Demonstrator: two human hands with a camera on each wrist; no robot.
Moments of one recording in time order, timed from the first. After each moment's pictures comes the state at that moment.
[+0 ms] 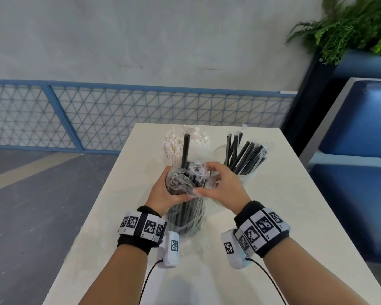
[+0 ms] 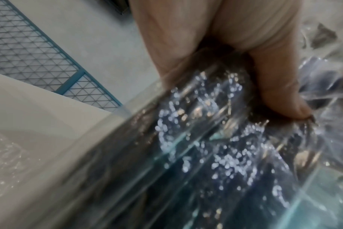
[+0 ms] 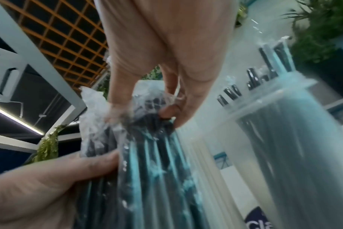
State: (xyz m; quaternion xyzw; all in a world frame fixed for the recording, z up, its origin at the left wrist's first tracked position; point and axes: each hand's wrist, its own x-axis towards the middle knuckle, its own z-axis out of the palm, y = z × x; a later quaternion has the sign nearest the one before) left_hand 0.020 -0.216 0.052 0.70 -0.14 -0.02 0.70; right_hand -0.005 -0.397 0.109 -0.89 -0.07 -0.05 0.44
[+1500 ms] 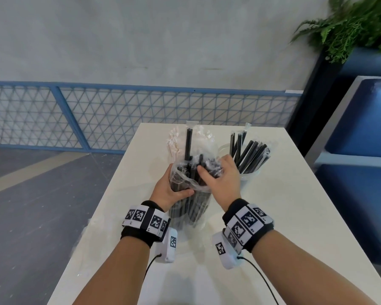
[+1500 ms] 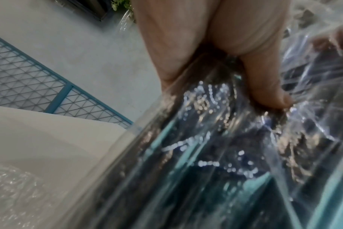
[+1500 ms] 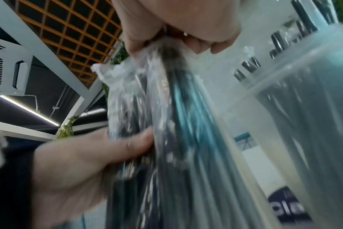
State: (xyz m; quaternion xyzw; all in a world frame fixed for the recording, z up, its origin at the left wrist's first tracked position) left_hand 0.024 -0.213 0.053 0.77 -0.09 -0.02 0.63; right_hand -0.004 -0.367 0.112 -0.83 0.01 -0.19 0.52
